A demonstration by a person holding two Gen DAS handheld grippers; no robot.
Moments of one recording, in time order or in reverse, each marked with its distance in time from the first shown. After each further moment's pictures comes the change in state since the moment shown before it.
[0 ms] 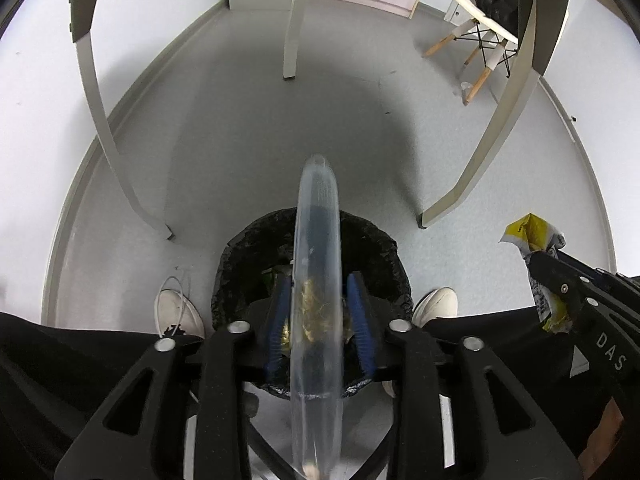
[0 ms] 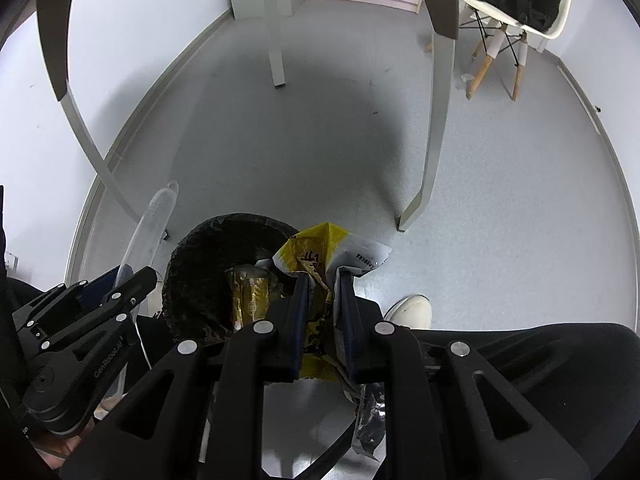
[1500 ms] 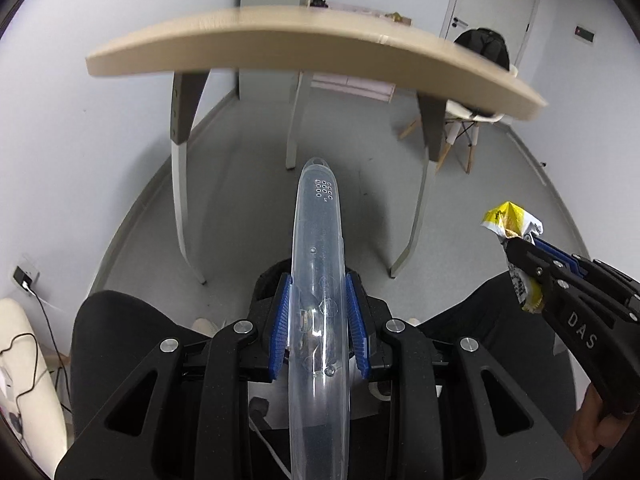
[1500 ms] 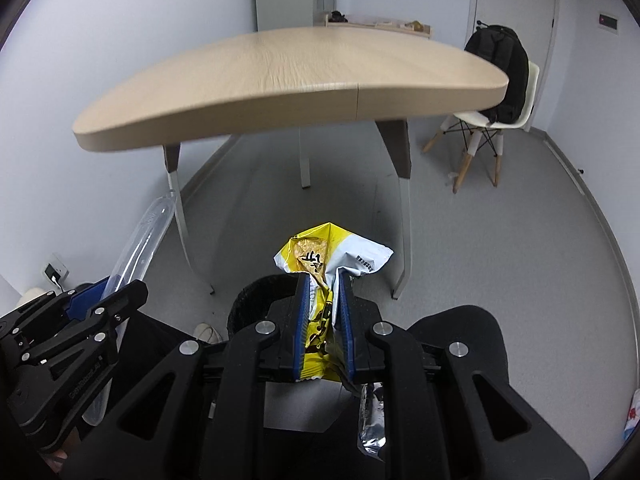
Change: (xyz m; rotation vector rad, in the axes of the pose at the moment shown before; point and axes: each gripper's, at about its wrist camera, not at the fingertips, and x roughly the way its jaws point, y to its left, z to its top) left arm -0.218 -0.007 -0.084 0.017 -0.310 -0.003; right arm -0.219 0.010 -0.071 -0.049 -0.372 0.042
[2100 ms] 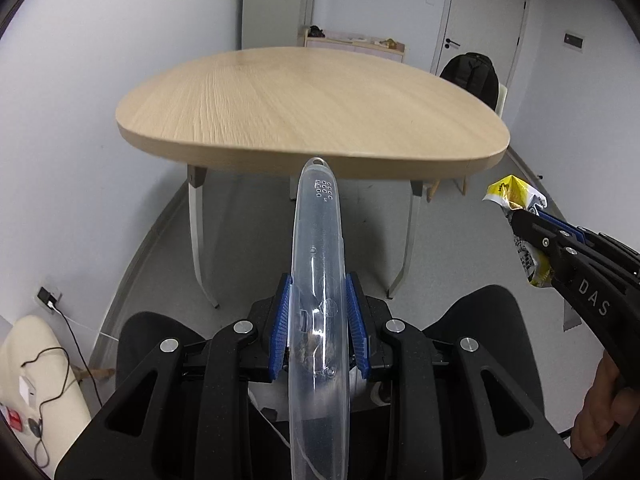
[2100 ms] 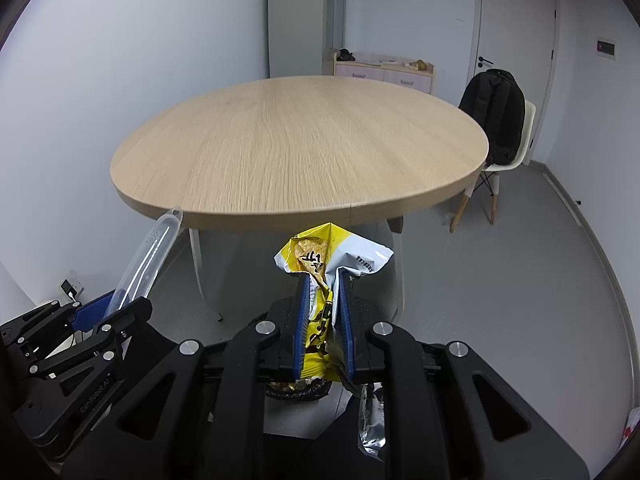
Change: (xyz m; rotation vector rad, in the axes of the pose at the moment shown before) left arm -0.079 -0.016 0.023 0.026 -0.091 0.019; right arm -0.082 0.004 0.037 -0.032 -0.126 0.010
